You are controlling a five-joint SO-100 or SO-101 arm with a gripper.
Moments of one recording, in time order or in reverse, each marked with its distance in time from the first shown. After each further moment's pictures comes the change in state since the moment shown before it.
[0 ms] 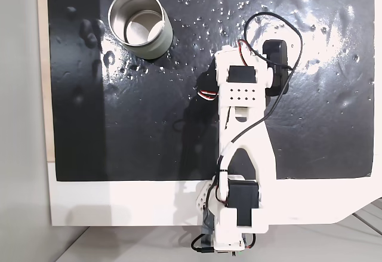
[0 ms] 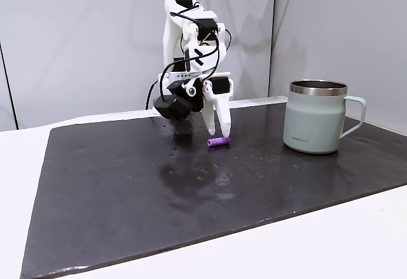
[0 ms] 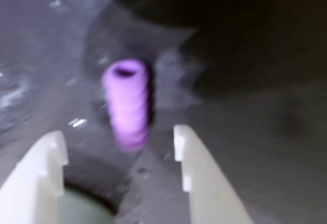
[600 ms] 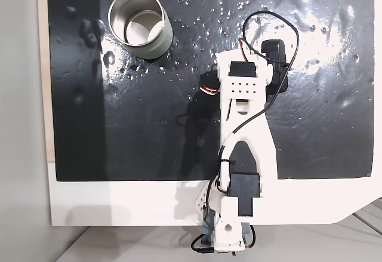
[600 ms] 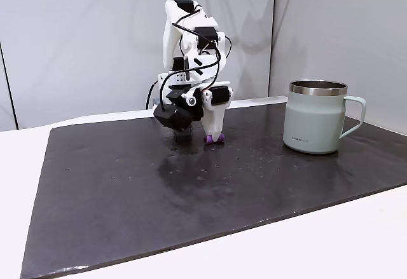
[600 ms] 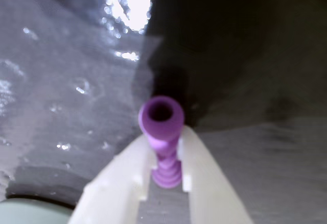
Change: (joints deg) arm 1.3 -6.2 -2.5 -1.1 -1.2
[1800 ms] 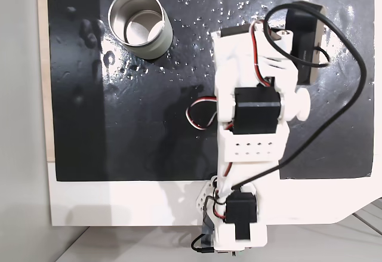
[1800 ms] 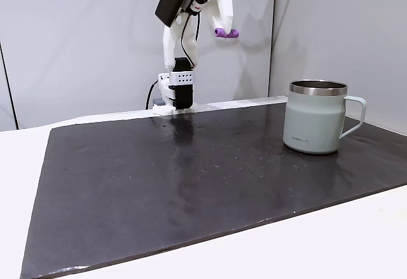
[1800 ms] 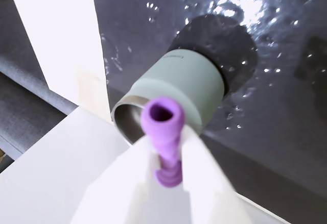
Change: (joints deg) arm -5.0 13.5 -52.1 40.2 4.5
